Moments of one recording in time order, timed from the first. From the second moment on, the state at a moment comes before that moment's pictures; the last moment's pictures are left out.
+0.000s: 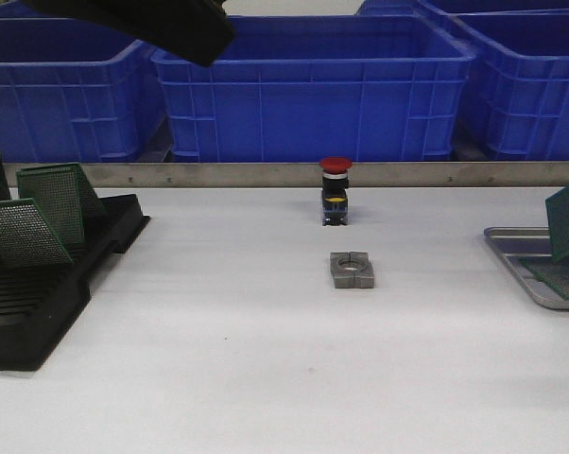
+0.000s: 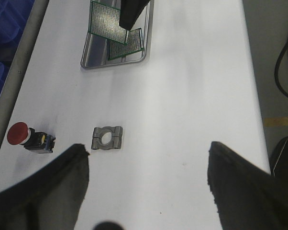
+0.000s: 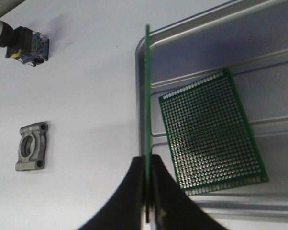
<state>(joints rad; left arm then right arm) -0.50 1.34 -1.12 -0.77 0.85 1.51 -0.30 1.63 -0.66 1.55 0.54 -1.36</state>
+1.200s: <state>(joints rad) -0.37 1.34 -1.12 -0.78 0.83 1.15 -0.29 1.25 -0.70 1.33 0.68 -1.35</state>
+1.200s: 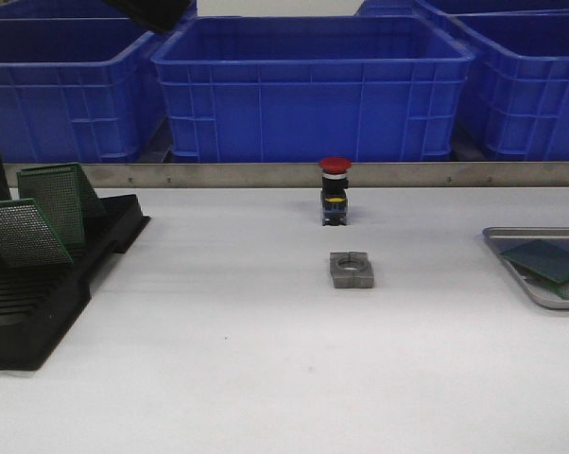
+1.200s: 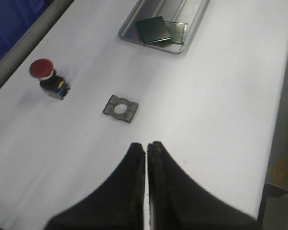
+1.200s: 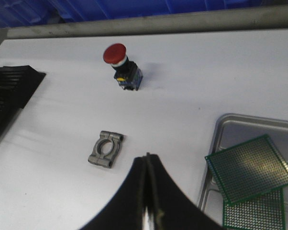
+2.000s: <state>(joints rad) -0.25 0.82 -0.68 -0.64 0.27 0.70 0.18 0.86 -0.51 1.31 0.30 -1.38</state>
